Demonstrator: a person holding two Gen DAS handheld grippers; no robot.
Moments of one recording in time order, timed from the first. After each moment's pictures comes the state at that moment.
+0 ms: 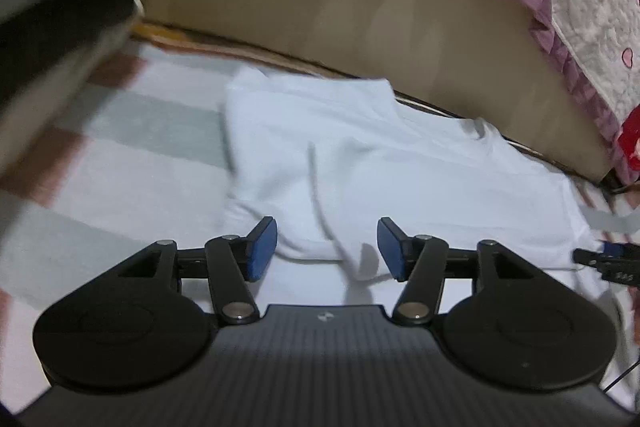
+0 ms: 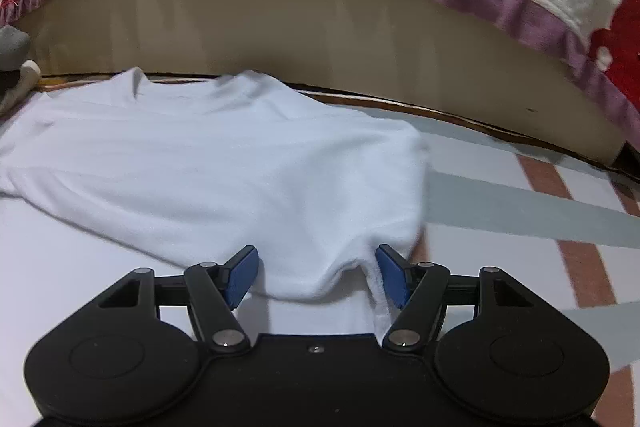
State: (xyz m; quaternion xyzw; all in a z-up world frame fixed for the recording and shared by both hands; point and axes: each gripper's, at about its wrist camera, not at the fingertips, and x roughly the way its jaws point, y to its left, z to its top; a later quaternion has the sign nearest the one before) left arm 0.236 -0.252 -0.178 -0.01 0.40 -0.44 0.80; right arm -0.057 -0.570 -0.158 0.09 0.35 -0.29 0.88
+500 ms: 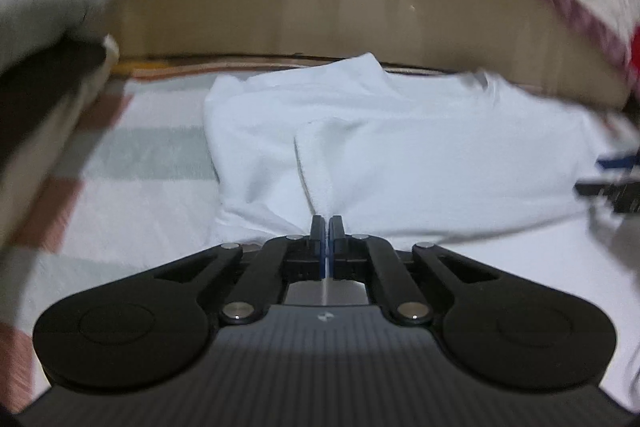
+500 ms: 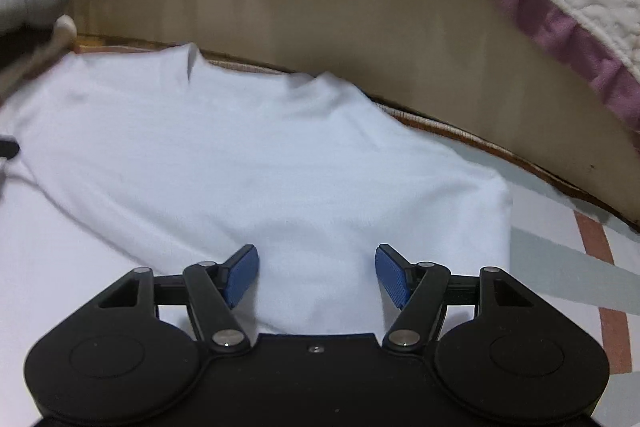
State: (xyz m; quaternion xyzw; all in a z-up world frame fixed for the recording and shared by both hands) left arm 0.206 -0.269 -0.181 0.13 0.33 -0.44 0.82; right arm 0.001 -0.548 -0.163 0.04 0.39 -0.24 0.89
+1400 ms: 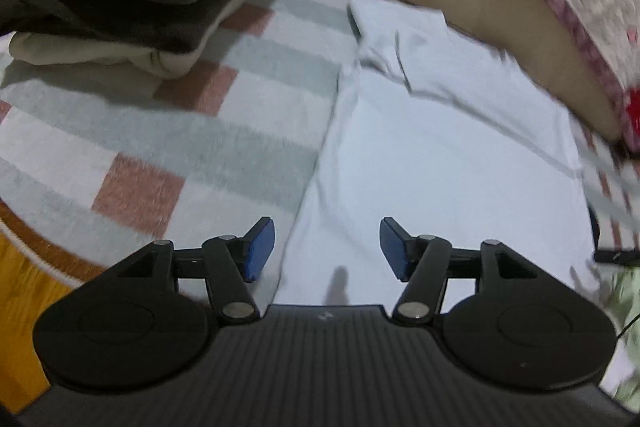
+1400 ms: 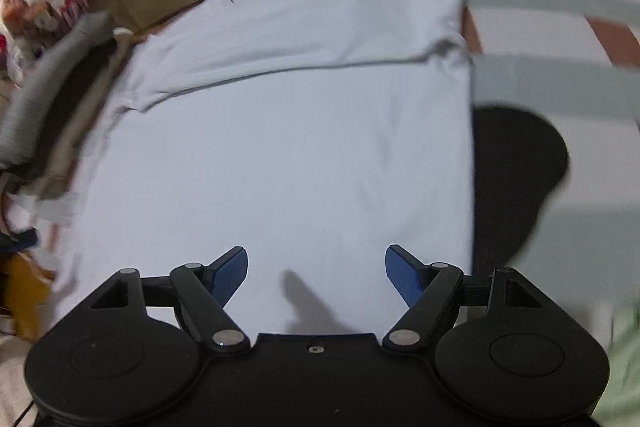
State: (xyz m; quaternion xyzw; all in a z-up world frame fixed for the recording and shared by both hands) left arm 0.112 -0.056 -0.112 0.03 0.50 -0.34 0.80; right arm -0.178 -0.502 -0.137 0.33 0.45 -0.13 0.82
